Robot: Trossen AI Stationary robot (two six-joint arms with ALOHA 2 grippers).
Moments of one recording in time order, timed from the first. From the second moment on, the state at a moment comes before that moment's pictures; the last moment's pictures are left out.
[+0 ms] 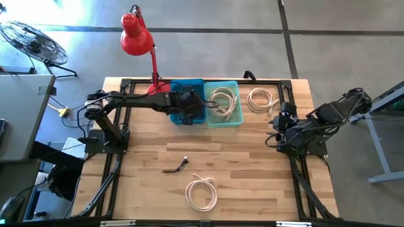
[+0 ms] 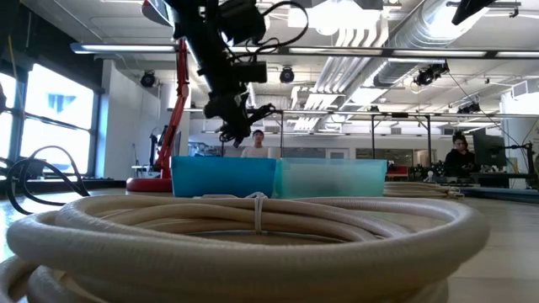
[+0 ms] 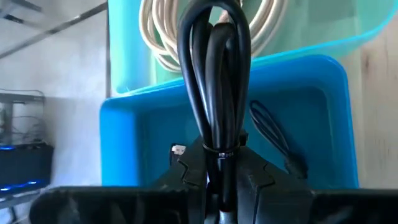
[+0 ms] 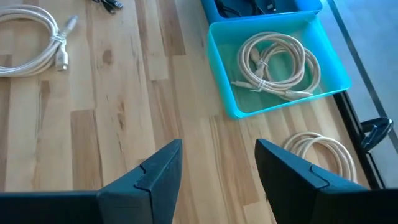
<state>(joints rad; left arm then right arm) 0.24 1.68 1.24 -0.48 -0.40 0.49 0.50 0.96 1.21 -1.35 0.52 0.54</state>
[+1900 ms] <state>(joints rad) -0.37 1.67 1.19 -0.80 -0.35 -0.39 0.50 0.96 1.01 -1.21 0.57 0.56</state>
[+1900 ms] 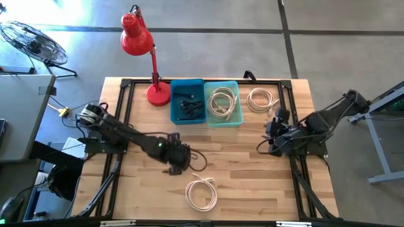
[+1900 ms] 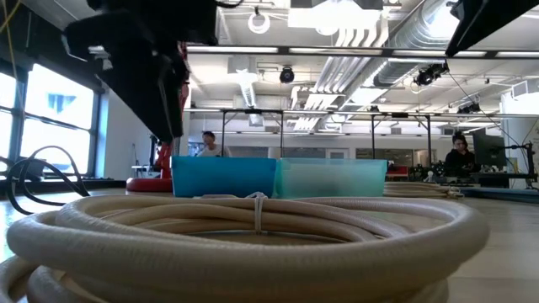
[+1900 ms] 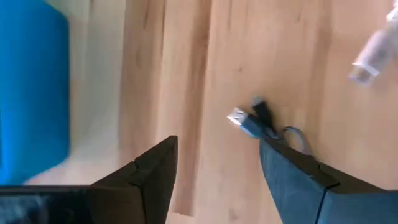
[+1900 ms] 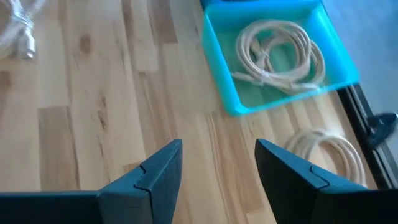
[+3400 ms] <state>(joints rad) -0.38 1.88 1.19 -0.82 -0.19 -0.35 0.50 0.96 0.97 -0.90 0.46 0.37</state>
